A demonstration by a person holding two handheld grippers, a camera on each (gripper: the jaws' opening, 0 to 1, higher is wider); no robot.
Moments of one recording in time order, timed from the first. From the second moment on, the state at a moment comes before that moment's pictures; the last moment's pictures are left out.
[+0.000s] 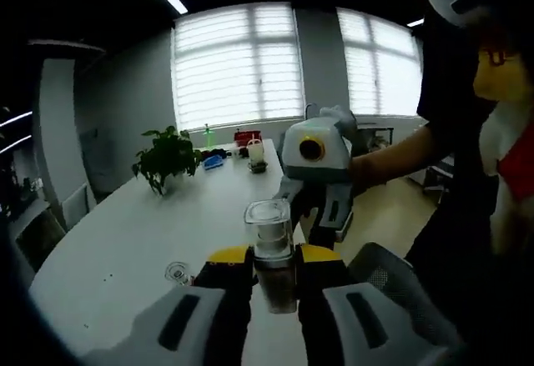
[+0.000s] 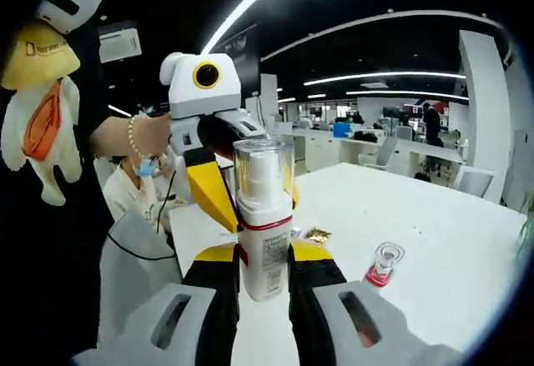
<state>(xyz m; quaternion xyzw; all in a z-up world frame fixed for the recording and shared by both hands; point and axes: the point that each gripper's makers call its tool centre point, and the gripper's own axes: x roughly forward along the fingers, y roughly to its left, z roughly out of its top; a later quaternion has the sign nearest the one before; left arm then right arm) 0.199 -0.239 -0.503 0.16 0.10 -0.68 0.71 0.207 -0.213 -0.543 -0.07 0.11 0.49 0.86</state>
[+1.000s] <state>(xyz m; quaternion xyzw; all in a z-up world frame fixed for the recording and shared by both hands) 0.259 -0.263 -0.649 0.17 0.18 -0.66 0.71 0.261 -0.246 -0.686 -0.11 0.23 0.42 0.87</state>
